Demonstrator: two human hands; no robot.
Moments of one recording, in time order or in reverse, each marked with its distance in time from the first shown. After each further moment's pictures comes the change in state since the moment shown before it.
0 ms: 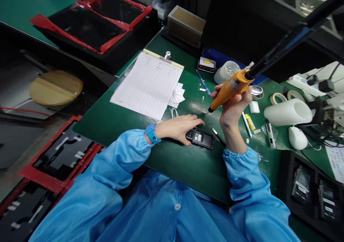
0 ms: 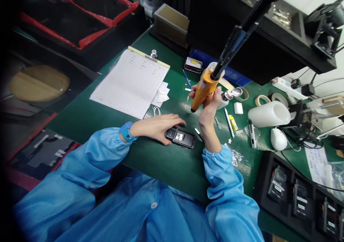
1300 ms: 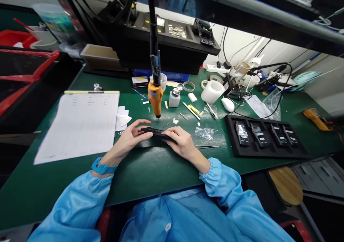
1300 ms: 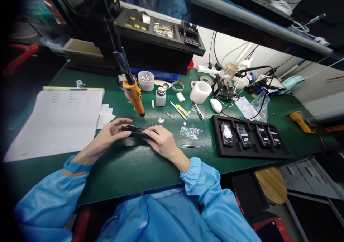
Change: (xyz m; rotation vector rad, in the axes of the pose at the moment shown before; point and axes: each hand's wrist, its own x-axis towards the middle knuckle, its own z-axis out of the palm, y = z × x) left_hand 0.009 0.013 0.007 -0.906 0.343 -0.367; right_hand -0.153 -0.016 -0.072 -0.707 -0.303 -0.260
